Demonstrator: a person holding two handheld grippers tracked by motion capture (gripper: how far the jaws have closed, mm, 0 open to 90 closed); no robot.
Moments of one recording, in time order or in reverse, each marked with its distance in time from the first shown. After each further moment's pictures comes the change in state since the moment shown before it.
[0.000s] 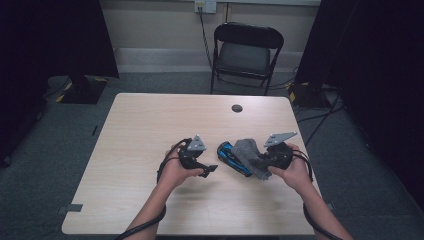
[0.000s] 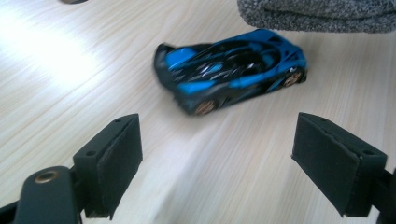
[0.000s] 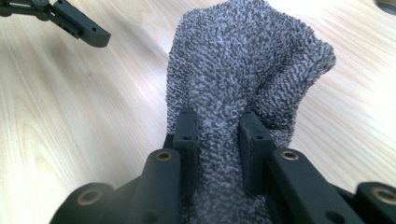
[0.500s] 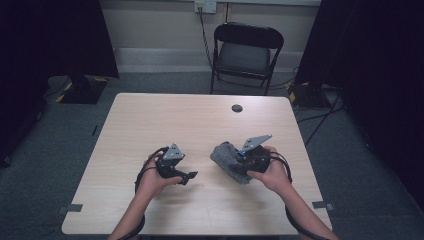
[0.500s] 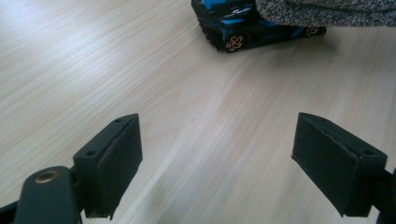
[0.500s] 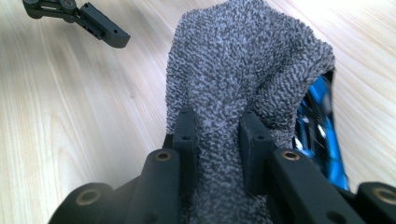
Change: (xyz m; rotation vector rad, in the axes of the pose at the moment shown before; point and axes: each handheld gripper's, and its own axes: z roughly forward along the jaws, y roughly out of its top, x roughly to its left) left arm 0.014 -0.051 -0.038 -0.002 0.050 -0.045; right arm 0.039 0.027 0.038 0.010 0.084 -0.069
